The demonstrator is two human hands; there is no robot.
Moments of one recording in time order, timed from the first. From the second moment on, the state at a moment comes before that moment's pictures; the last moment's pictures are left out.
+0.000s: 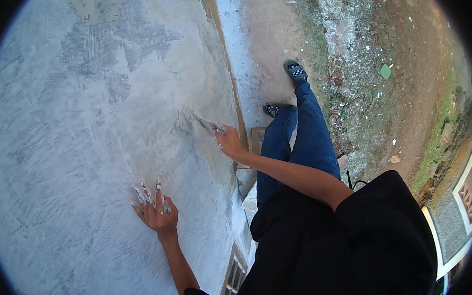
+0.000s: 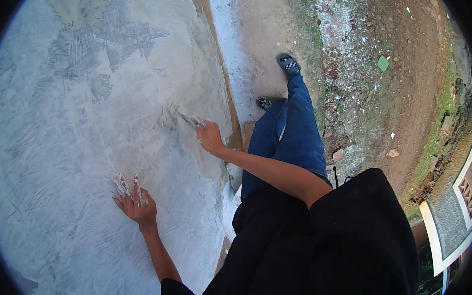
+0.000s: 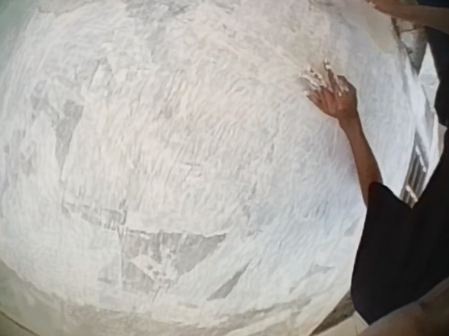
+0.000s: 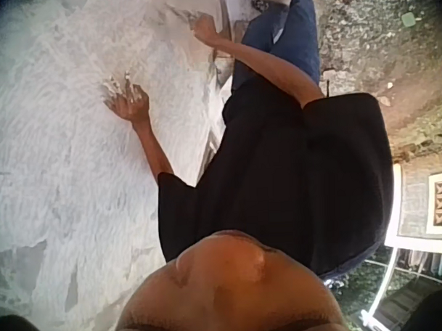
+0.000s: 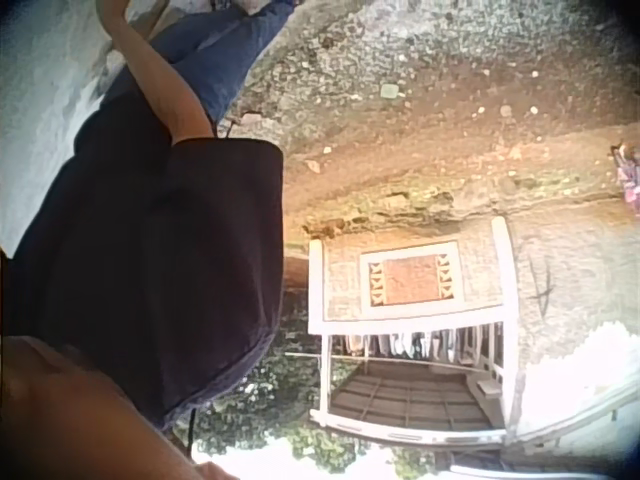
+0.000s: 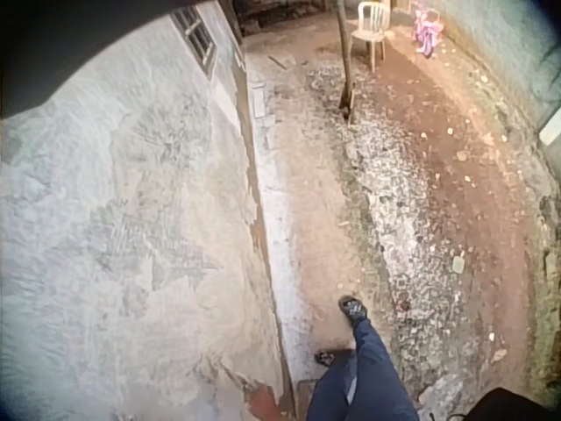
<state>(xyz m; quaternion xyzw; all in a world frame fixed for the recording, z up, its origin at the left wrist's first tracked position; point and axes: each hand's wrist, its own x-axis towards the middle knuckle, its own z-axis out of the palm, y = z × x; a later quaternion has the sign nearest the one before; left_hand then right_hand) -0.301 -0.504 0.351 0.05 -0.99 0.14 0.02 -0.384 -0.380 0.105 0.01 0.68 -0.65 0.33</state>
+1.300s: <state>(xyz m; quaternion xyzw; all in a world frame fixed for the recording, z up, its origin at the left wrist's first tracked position) -0.323 -0.497 0.353 0.02 -0.99 0.11 0.08 -0.437 -0.329 0.083 0.16 0.47 -0.75 0.43</state>
